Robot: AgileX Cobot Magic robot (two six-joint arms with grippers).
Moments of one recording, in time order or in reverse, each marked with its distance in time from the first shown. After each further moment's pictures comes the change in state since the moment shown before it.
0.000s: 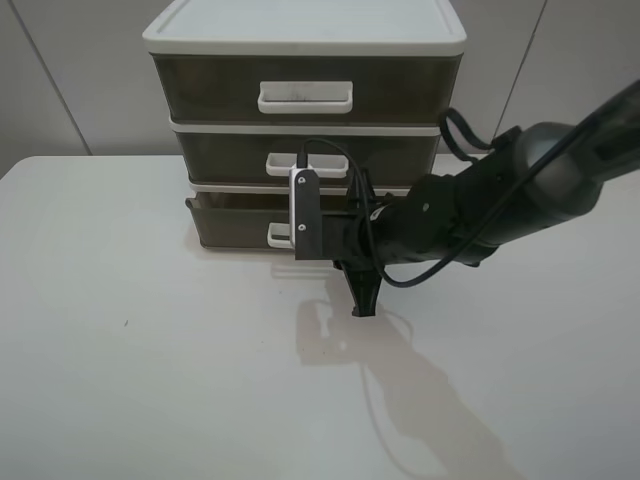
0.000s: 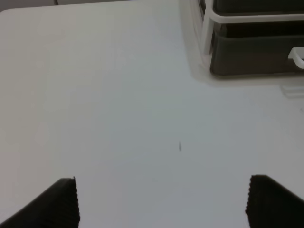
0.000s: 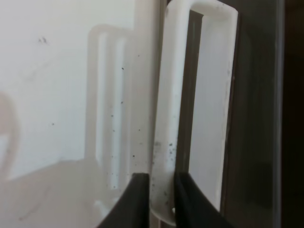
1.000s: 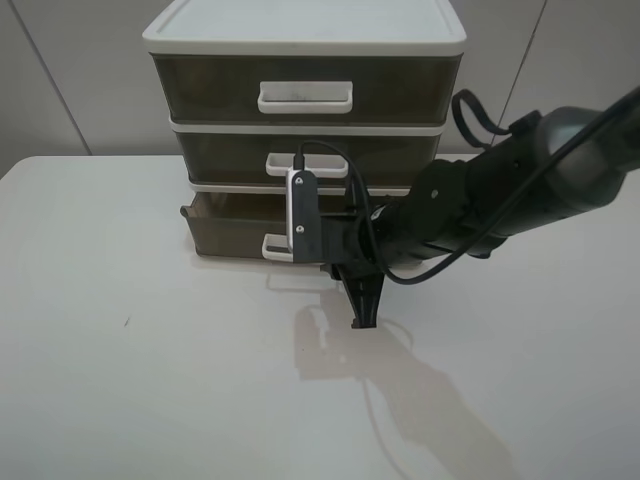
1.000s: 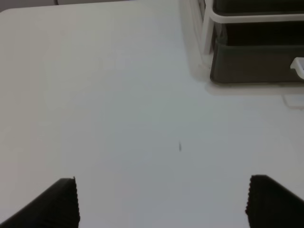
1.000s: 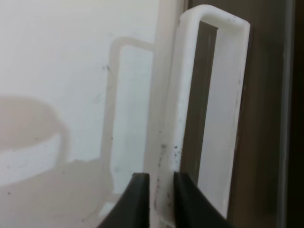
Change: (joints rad) left arm 0.000 0.000 0.000 0.000 0.000 0.000; right arm -0.002 -0.042 0.001 0.020 0.149 0.001
